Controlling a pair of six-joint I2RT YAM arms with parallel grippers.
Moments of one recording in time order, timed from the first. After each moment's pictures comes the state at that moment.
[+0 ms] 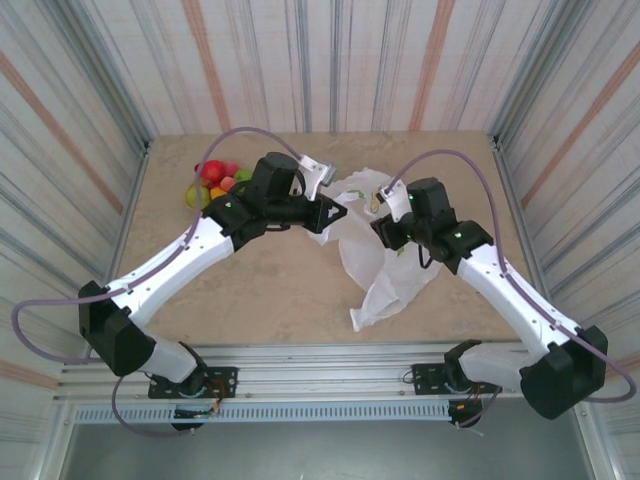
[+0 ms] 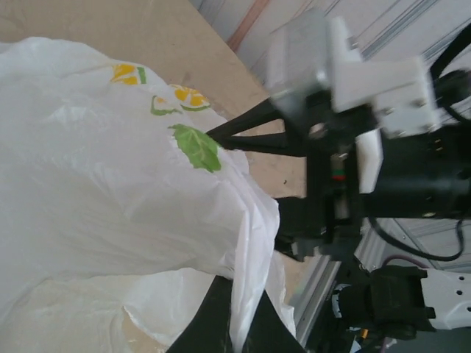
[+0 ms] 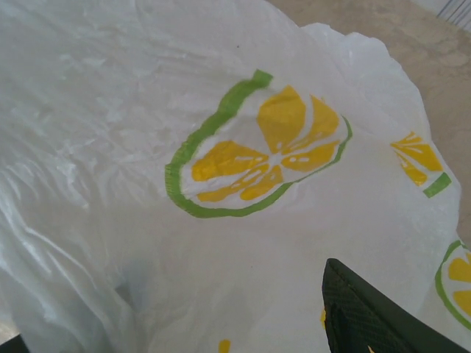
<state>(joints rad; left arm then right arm) -0.74 1.46 1.40 -0.49 0.42 -0.36 0.52 1.20 1.02 -0.55 0.00 -0.14</state>
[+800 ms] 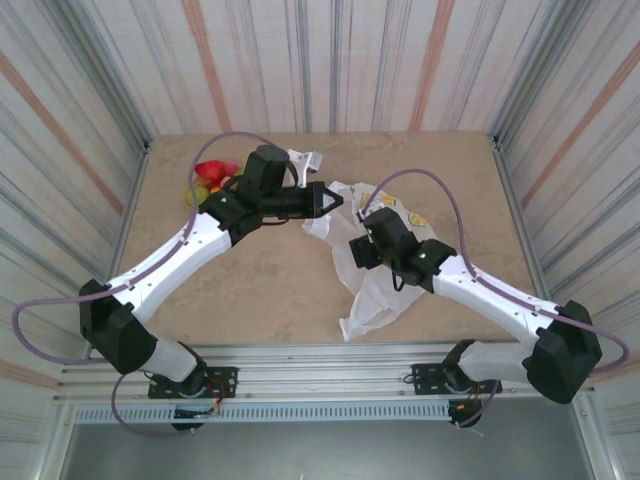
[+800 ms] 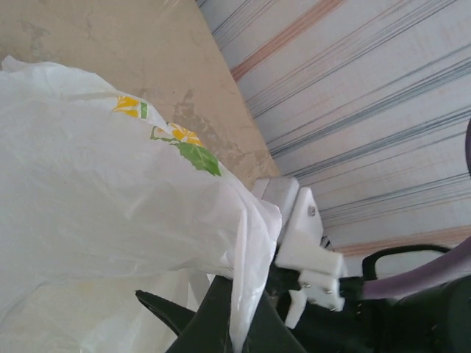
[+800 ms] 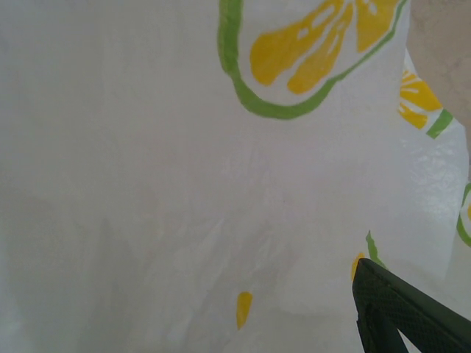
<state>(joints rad) -0.68 1.47 1.39 -0.41 0.45 -0.65 0.77 1.23 0.89 -0.46 0.34 0.20</state>
